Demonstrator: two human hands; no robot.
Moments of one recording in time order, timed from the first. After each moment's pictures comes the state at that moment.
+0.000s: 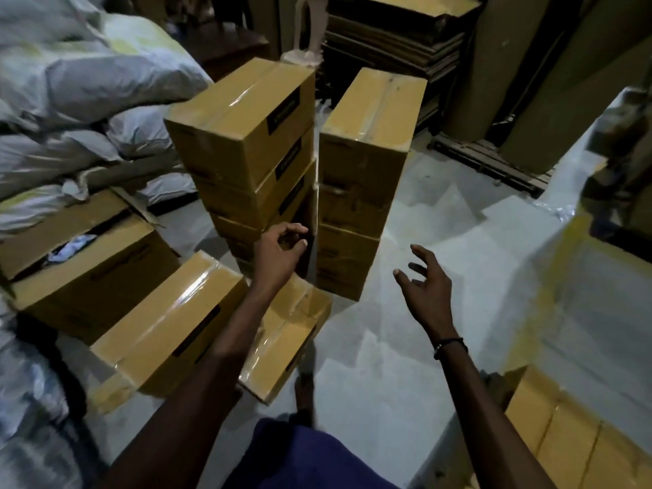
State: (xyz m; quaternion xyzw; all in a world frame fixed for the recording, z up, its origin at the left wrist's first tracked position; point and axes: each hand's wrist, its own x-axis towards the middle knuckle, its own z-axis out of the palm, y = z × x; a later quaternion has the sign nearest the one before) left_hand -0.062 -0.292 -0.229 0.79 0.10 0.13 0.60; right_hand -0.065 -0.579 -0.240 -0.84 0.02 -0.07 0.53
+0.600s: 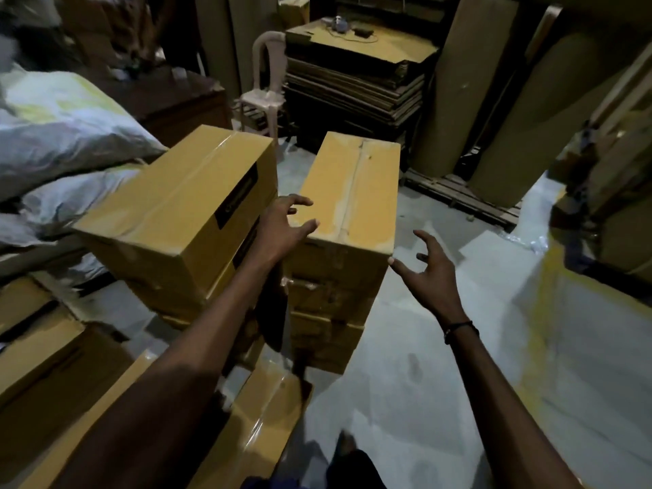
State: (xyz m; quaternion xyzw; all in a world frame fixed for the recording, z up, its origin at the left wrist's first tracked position) left_hand 0.309 -0.279 -0.147 0.87 -0.03 0.12 0.49; right_hand 0.261 -0.576 -0.172 -0.90 0.00 -0.10 0.43
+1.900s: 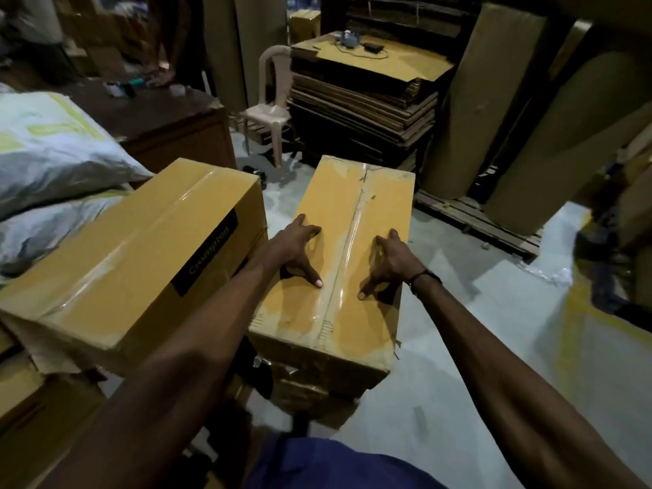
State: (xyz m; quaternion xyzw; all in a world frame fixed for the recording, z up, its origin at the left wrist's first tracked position) left_hand 0.551 -0.305 -0.175 0.98 -0.07 -0.13 0.16; right_hand 0.541 -0.551 -0.158 -0.96 -0.05 0.18 0.19
